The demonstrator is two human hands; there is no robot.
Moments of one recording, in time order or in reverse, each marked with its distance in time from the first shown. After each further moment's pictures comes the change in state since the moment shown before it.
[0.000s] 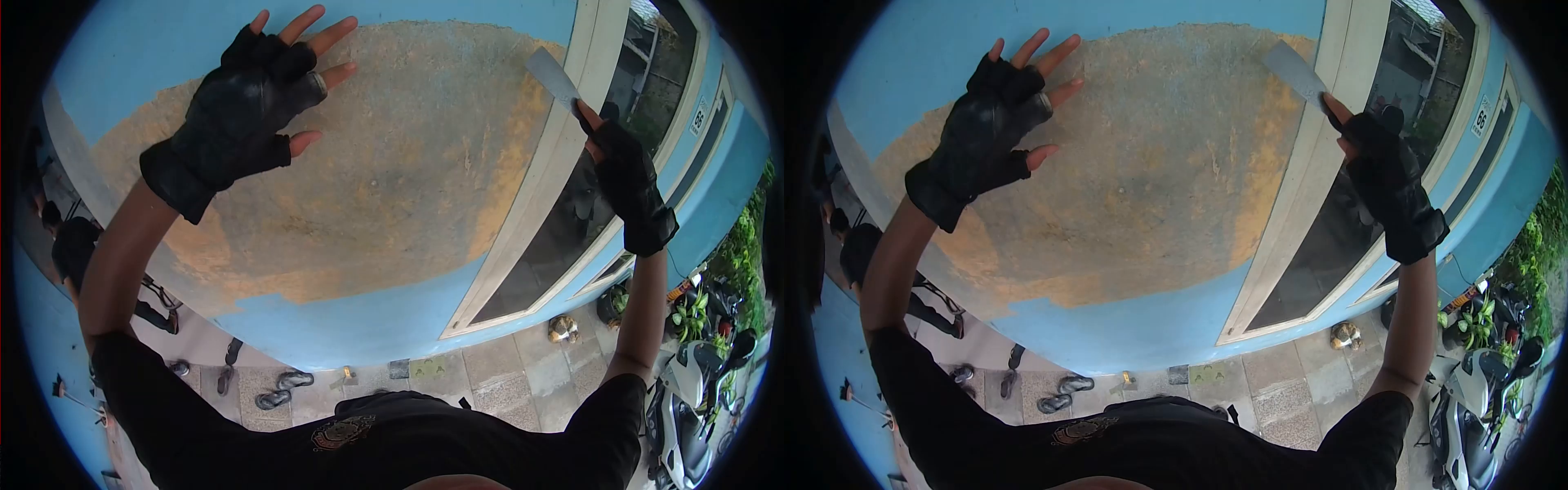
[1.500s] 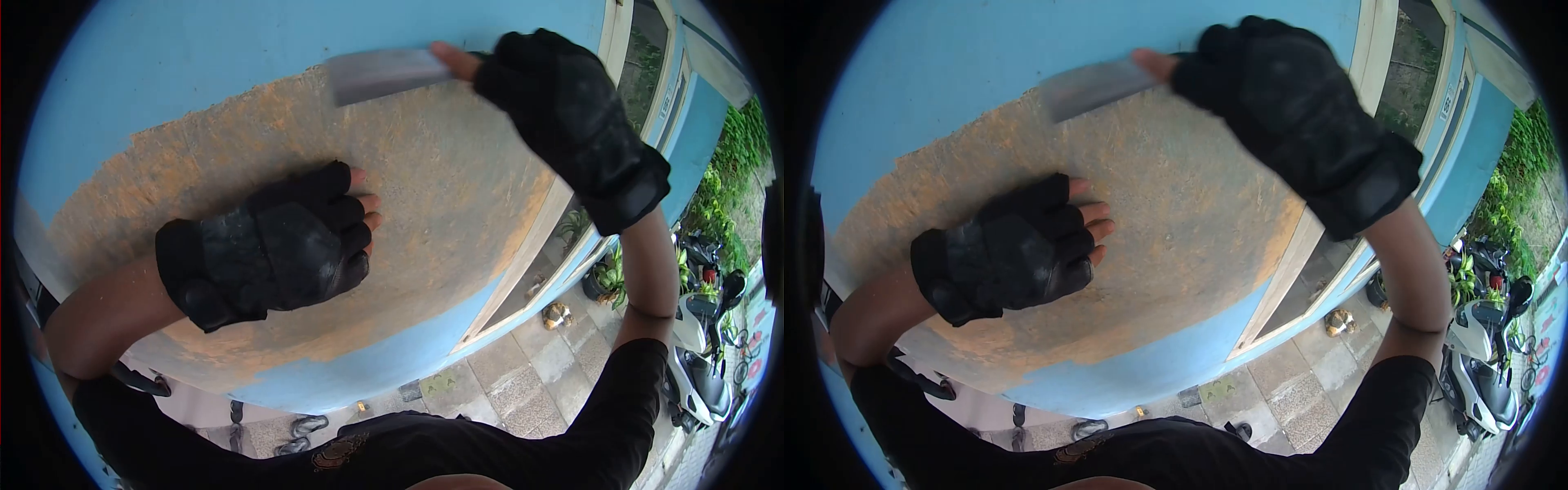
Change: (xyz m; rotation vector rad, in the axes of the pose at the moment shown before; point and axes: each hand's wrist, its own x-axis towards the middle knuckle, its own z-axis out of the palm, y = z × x) left_hand -0.059 -0.013 0.073 -0.319 0.162 0.501; right_hand 0.149 -0.163 0.057 -0.682 0.166 -0.633
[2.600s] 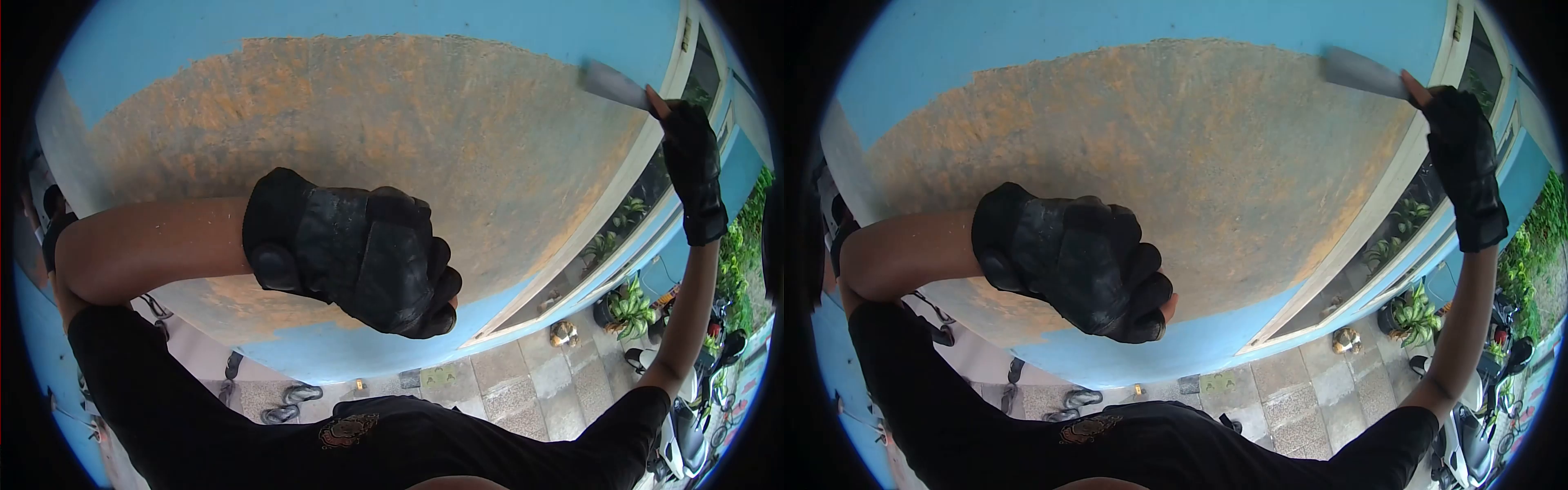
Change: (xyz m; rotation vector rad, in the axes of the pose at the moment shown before) left_hand 0.003 0.026 -0.033 -0.022 0.118 0.312; right_hand -0.075 0.069 -0.029 -0.060 -0.237 0.178
